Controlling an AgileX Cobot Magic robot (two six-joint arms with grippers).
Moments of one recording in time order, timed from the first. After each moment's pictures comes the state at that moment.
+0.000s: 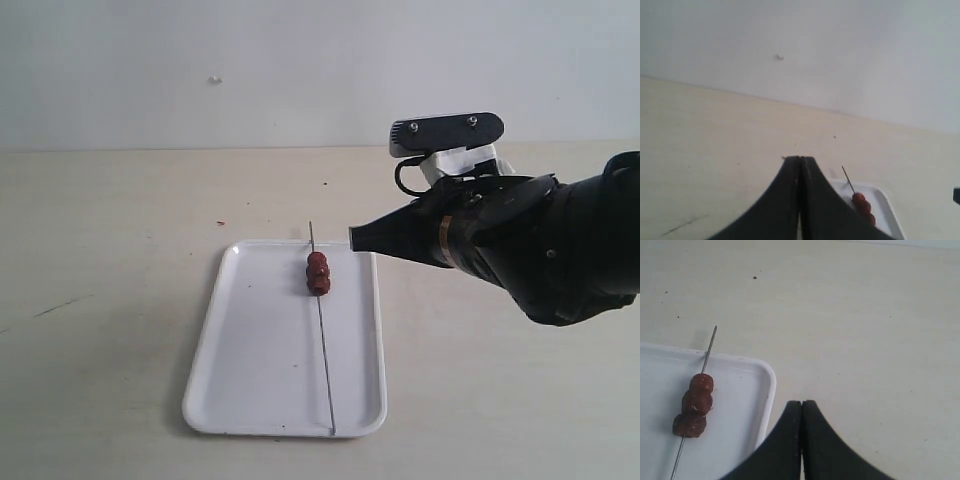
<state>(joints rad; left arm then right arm) -0.30 0.69 -0.38 0.02 0.00 -0.35 0.55 1.69 -0.80 -1.74 0.46 2.12</state>
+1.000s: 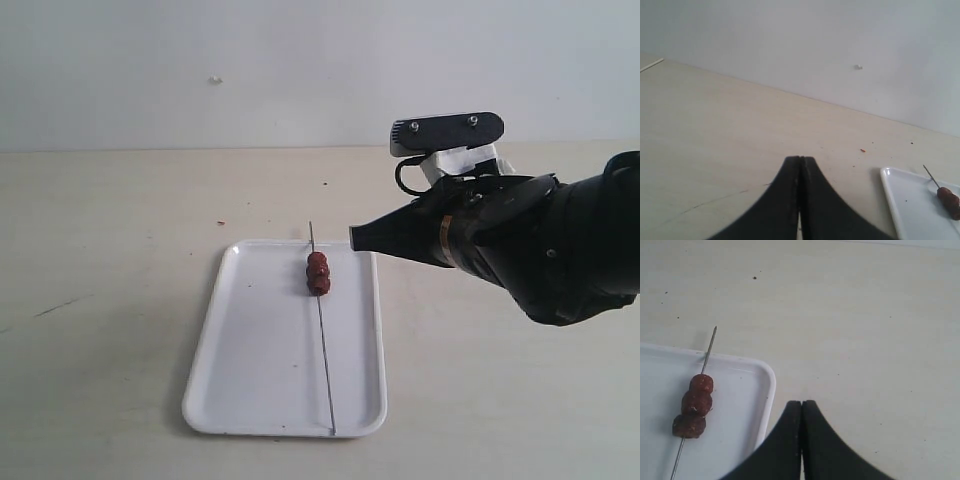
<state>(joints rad) -0.03 0.01 0.00 0.02 0.22 -0.27 0.55 1.69 -0.80 -1.74 0.46 2.12</state>
